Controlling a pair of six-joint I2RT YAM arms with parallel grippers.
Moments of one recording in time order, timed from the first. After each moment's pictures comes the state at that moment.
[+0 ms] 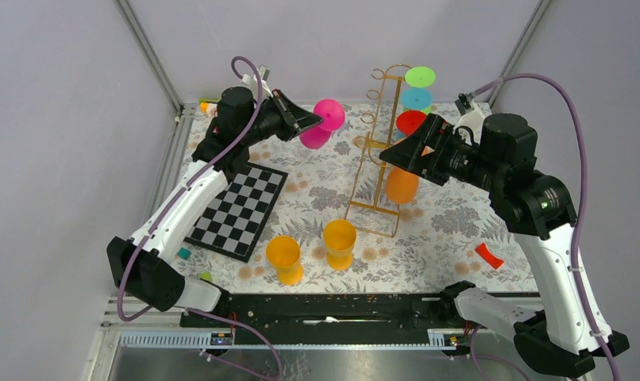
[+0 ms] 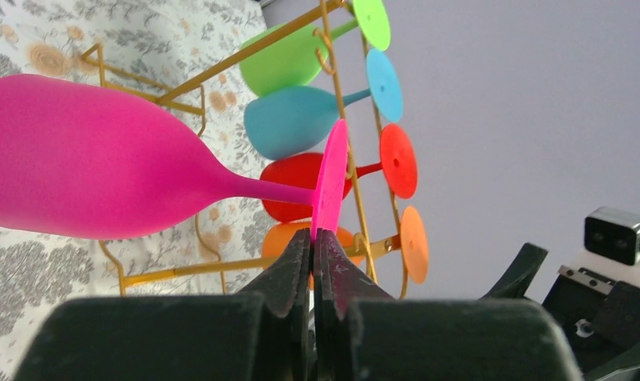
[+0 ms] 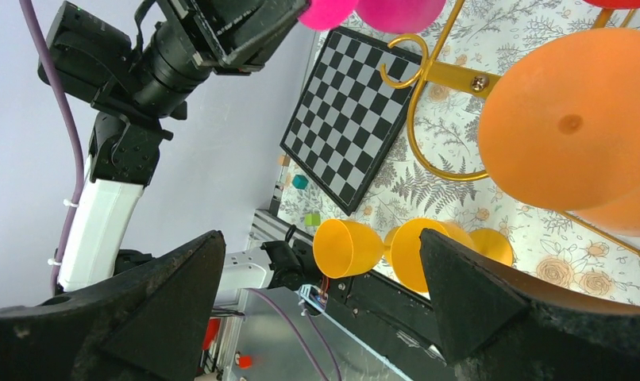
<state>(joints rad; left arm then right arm) -0.42 1.39 1.39 -0.18 0.44 -0.97 0.42 1.05 1.60 -0.92 -0.34 0.78</state>
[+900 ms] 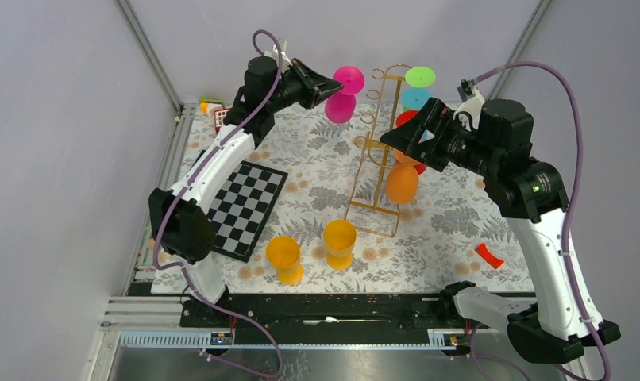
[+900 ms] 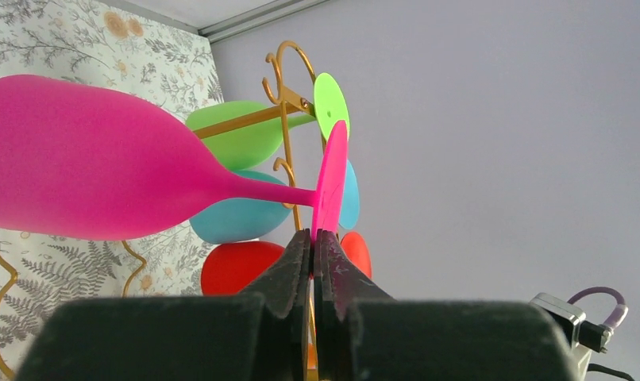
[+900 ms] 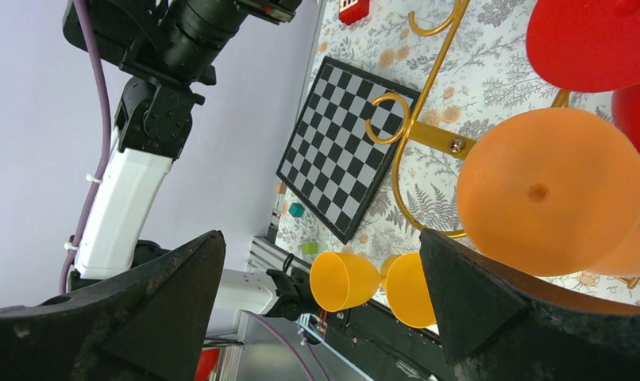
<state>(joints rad) -0.42 1.76 1.74 -0.05 0.45 -1.18 0.37 1.11 1.64 -0.88 -0.34 0.77</state>
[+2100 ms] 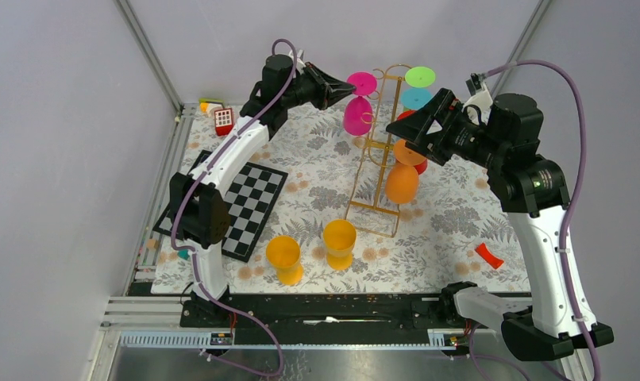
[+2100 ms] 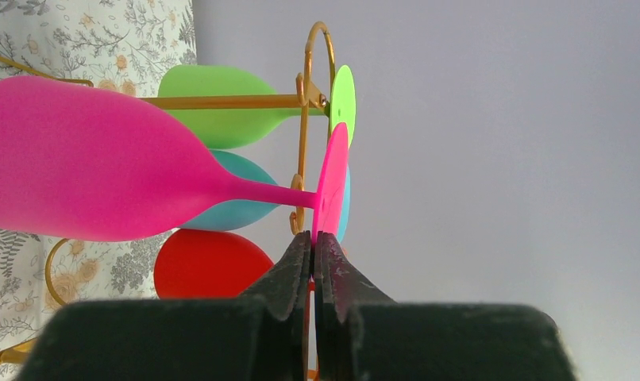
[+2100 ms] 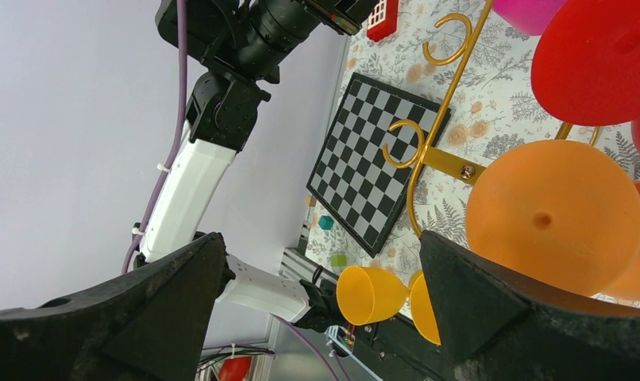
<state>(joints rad) -0.43 1.93 1.88 -0.09 0.54 -1.40 0.26 1.12 1.63 -0.80 -0.47 0.84</state>
